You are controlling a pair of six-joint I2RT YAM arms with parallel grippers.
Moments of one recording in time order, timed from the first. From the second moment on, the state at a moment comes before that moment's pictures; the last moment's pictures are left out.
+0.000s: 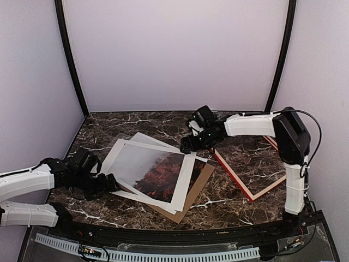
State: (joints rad) left arm -0.56 0.96 0.45 -0.60 0.14 -0.87; right arm 0.70 2.02 1.49 -0.41 -0.07 0.27
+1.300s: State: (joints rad) left arm -0.28 1.31 0.54 -0.23 0.20 -0.82; right arm 0.82 1.90 1.13 -0.17 -0.21 0.51
